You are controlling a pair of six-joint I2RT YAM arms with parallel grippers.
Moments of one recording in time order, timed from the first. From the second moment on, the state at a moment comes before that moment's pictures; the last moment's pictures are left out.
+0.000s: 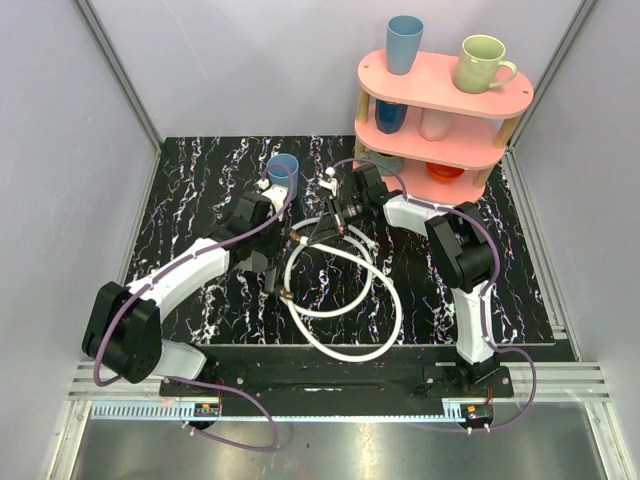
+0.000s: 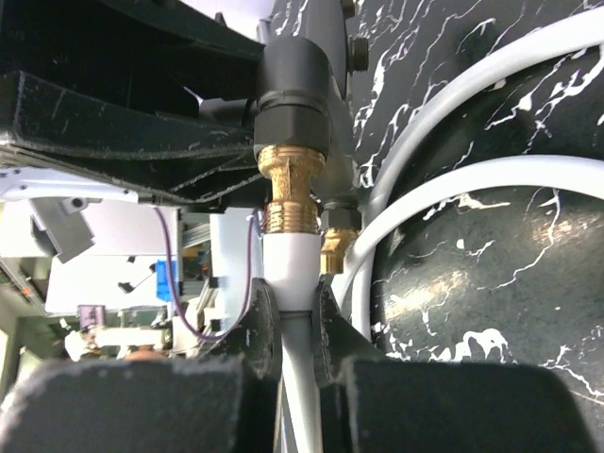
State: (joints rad) left arm -0.49 1.39 0.91 -0.33 0.01 -0.12; right arm 0.50 2.12 1.45 -0.12 -1.18 0.44
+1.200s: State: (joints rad) left arm -0.49 1.48 1.02 -0.40 0.13 -0.15; right arm 0.43 1.91 1.35 -0.06 -0.78 0.34
